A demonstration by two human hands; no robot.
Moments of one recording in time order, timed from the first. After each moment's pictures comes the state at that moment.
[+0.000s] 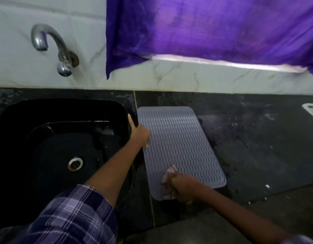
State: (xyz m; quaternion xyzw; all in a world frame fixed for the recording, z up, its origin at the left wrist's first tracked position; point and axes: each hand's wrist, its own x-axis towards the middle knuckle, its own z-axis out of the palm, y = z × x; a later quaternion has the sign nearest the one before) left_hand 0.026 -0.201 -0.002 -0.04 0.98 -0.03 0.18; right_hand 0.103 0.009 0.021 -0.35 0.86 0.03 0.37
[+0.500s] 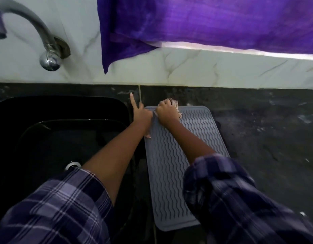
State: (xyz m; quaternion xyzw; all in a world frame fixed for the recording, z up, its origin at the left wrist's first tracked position) left_hand -0.070 -0.233 0.006 -0.08 0.96 -0.14 0.24; right_hand -0.137 -0.150 -0.018 -0.35 0.92 0.15 0.04
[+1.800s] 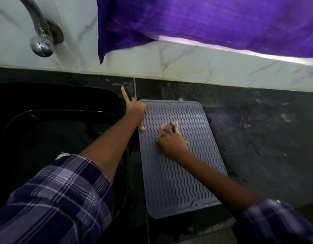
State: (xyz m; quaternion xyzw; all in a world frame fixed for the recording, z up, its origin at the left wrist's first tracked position) left_hand -0.065 -0.239 0.015 -0.10 0.95 -0.09 0.27; right_hand -0.033 -0.074 -0.009 -0.38 0.90 0.17 0.15
